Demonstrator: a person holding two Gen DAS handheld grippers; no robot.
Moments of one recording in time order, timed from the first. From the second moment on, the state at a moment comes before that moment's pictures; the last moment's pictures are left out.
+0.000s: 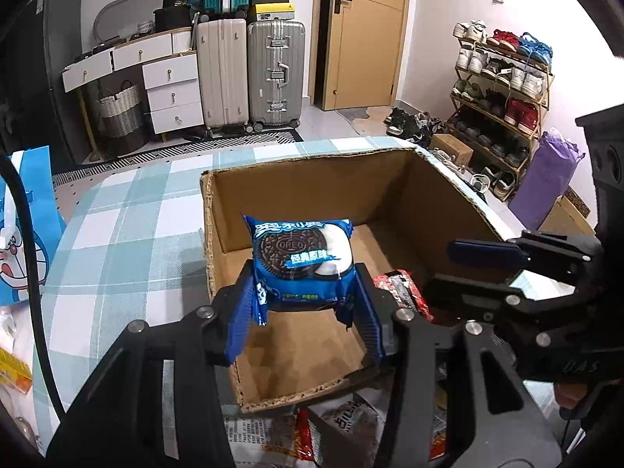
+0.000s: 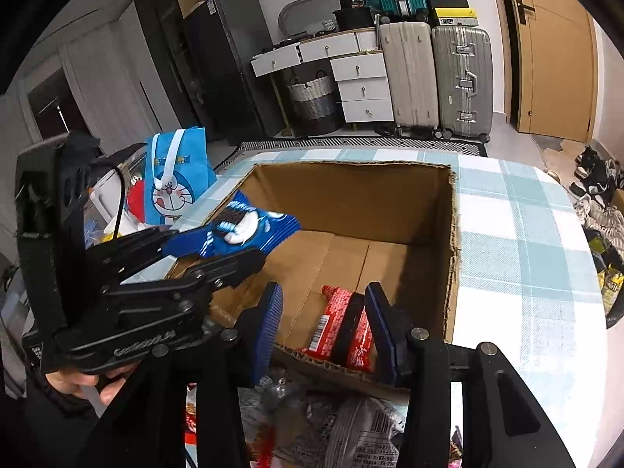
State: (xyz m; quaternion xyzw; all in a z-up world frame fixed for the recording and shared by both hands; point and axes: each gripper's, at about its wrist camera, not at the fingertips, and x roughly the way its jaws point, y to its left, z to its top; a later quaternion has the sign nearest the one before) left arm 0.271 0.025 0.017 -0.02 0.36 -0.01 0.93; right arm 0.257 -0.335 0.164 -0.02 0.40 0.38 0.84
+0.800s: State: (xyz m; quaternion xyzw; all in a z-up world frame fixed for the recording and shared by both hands) left arm 0.124 0.015 0.057 -0.07 0.33 0.00 0.94; right arm 0.182 -0.441 0.205 0.03 0.35 0.32 0.88
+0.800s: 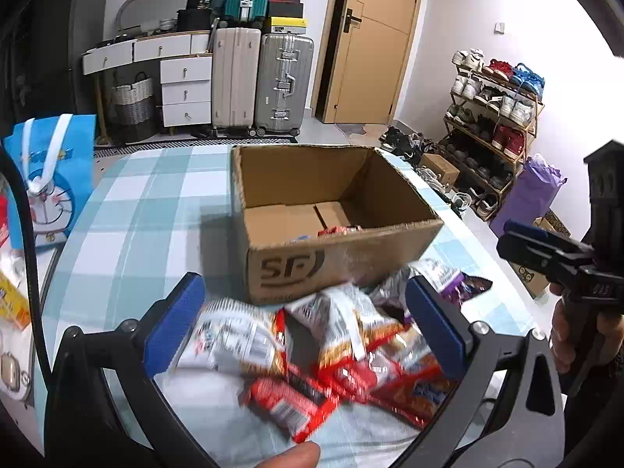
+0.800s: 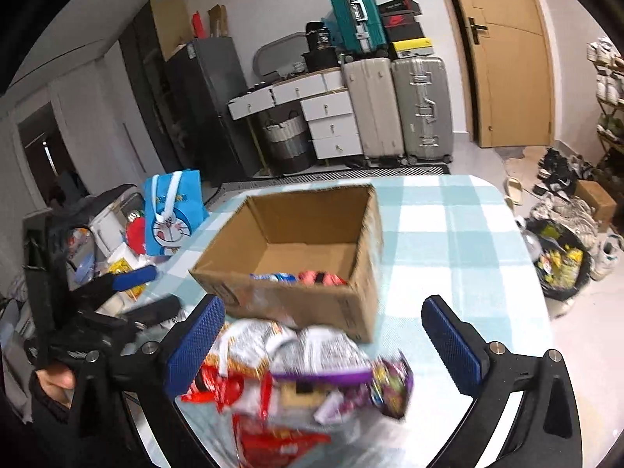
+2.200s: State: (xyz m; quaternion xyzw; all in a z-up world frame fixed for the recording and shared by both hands) left arm 0.078 0.044 -0.020 -0.13 0.42 0.06 0.90; right arm 0.108 -0.416 0.121 0.02 0.48 0.32 0.81
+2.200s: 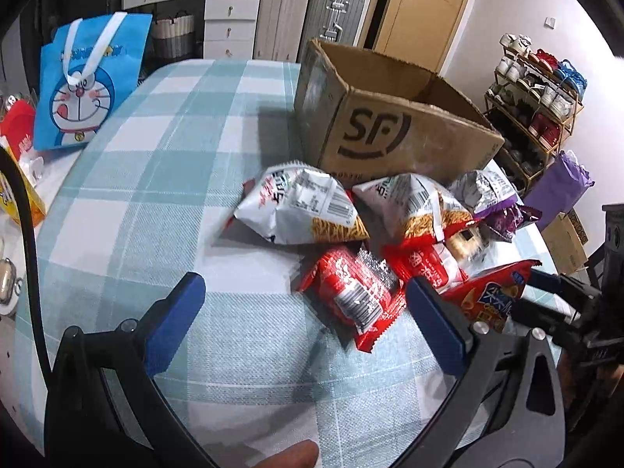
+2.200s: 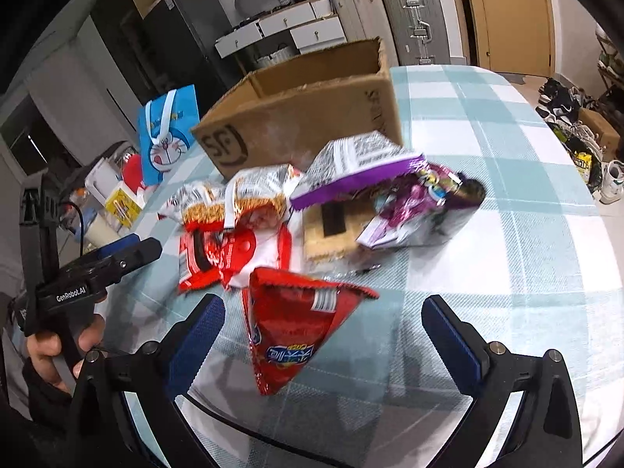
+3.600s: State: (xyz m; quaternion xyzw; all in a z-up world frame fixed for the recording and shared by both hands) left arm 0.112 0.035 -0.053 -0.14 0.47 0.05 0.87; right arm 0.111 -0.405 0.100 0.02 0.47 0.39 0.79
